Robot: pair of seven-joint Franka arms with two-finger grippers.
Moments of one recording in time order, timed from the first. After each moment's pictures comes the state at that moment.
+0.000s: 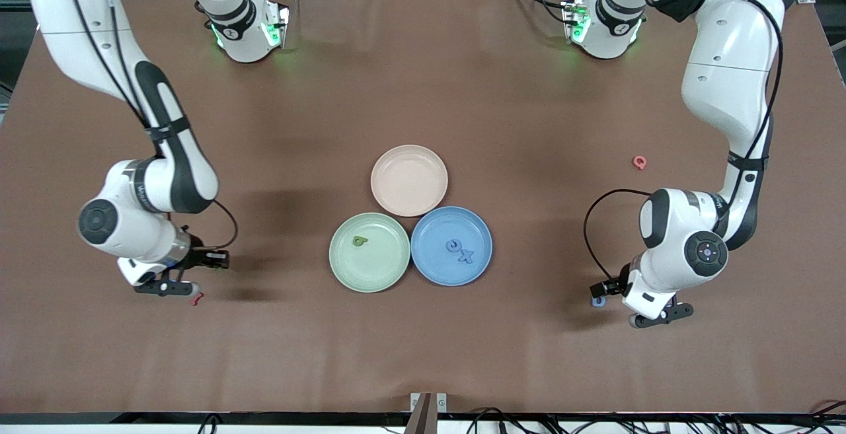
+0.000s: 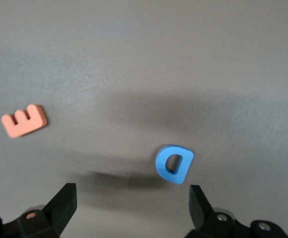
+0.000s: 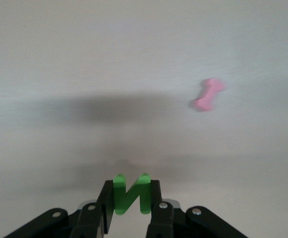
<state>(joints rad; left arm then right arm) -0.07 0.85 -0.07 -1.41 0.04 2.31 -0.31 0.07 0.62 0.00 -1.69 0.08 2.33 0.09</state>
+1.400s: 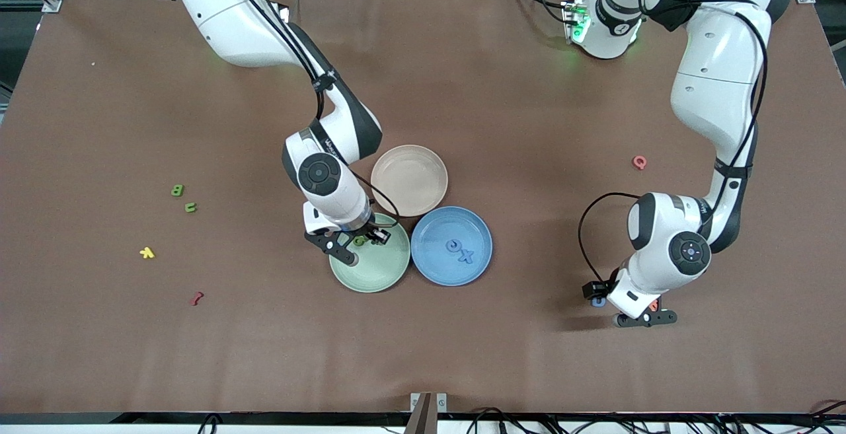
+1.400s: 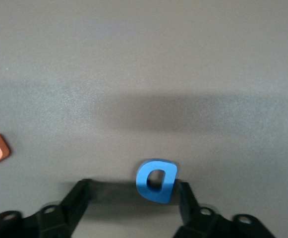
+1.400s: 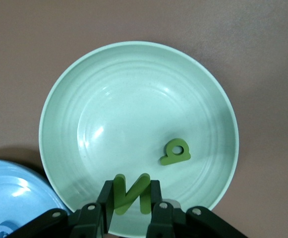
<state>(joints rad) -0.09 0.90 -0.07 -1.40 0.04 2.40 -0.25 0.56 0.72 -0.01 -1.52 0.08 2.34 1.05</state>
